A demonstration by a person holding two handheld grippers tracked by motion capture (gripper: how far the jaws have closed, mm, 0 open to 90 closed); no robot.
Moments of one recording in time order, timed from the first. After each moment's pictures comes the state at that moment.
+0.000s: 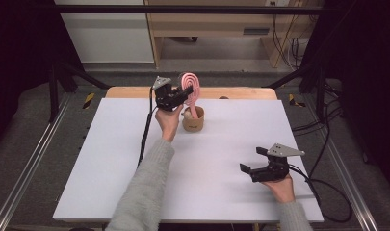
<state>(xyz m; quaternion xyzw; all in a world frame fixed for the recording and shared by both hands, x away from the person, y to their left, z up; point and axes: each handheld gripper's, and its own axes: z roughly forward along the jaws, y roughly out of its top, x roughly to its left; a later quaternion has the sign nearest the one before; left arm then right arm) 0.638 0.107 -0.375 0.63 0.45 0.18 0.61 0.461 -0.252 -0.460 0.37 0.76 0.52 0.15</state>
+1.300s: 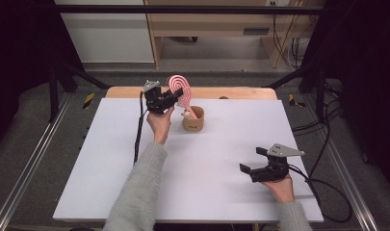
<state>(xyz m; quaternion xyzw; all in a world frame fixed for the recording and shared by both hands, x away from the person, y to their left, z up) 0.639 0.138 -0.388 0.61 0.48 0.18 0.61 0.461 -0.252 -0.460 0.37 0.76 0.52 0.15</state>
